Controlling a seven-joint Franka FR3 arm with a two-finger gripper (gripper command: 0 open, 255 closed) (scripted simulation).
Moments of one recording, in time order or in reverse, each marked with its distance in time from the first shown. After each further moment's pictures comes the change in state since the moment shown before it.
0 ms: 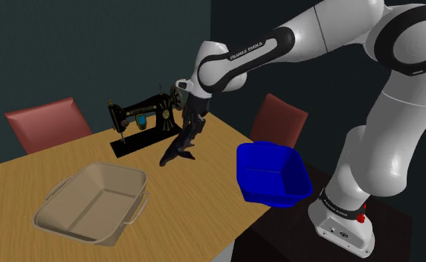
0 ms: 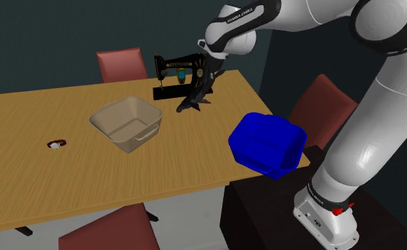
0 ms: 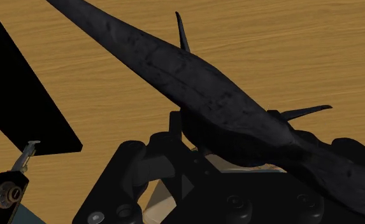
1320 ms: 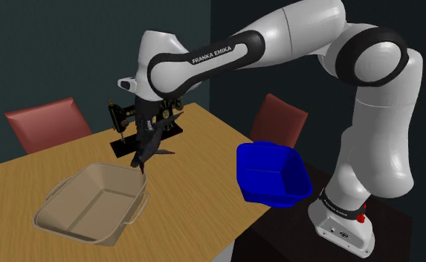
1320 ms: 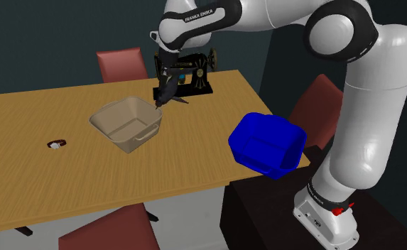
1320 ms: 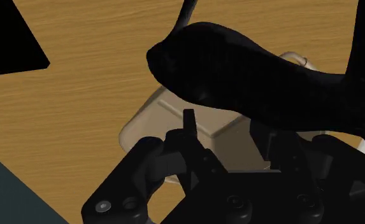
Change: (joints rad) arm 0.160 0.274 0.090 0.454 -0.150 -0.102 0.364
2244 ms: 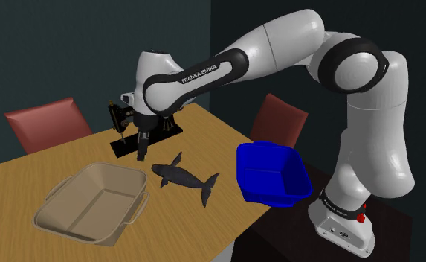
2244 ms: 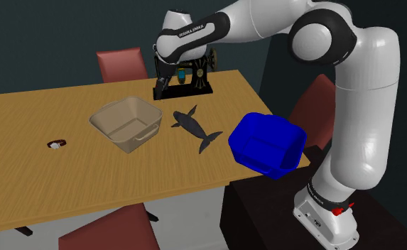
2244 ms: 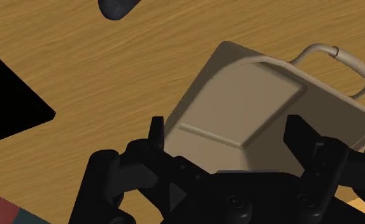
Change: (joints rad) arm 0.025 0.096 -0.030 0.016 0.018 0.056 0.215
